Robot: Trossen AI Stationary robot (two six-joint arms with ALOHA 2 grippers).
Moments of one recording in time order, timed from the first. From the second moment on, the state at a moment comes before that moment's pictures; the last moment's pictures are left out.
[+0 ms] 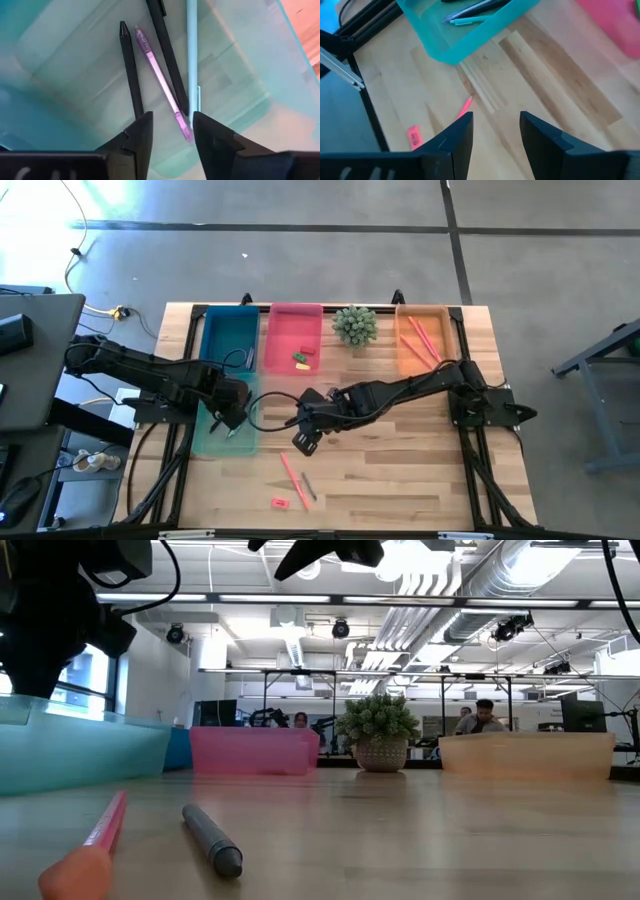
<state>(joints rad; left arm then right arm) -0.02 1.06 0.67 -1.09 0.07 -1.02 0.28 2.05 2.03 -0.95 0.21 0.83</state>
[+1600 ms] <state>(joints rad) -0.24 0.96 0.84 -1.10 0.07 -1.10 0.45 2.37 2.03 -0.74 -0.07 1.37</state>
